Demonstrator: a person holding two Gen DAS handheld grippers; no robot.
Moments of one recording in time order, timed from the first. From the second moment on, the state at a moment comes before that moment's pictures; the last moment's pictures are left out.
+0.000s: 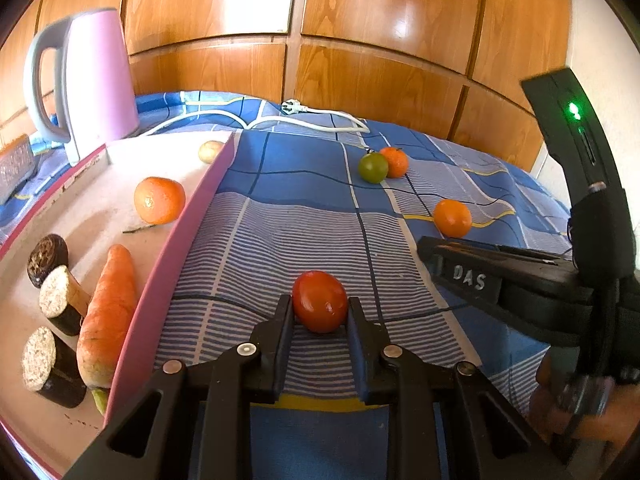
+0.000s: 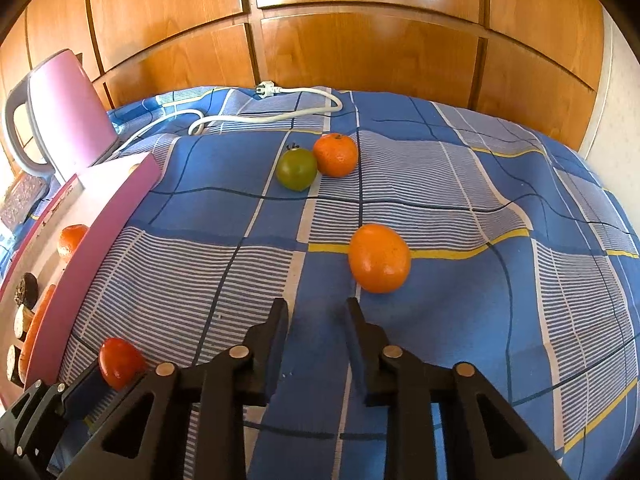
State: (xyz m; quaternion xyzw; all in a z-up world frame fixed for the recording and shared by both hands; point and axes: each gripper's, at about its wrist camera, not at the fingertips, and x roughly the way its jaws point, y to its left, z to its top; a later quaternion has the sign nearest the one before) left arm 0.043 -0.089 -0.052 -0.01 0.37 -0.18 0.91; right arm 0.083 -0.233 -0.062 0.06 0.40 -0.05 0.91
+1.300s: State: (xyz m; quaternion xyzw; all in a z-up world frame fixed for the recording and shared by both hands) left arm 0.064 -0.080 -0.050 -0.08 0.38 -0.20 0.90; right arm 0.090 -0.283 -0.056 0.16 0.39 -0.06 0.91
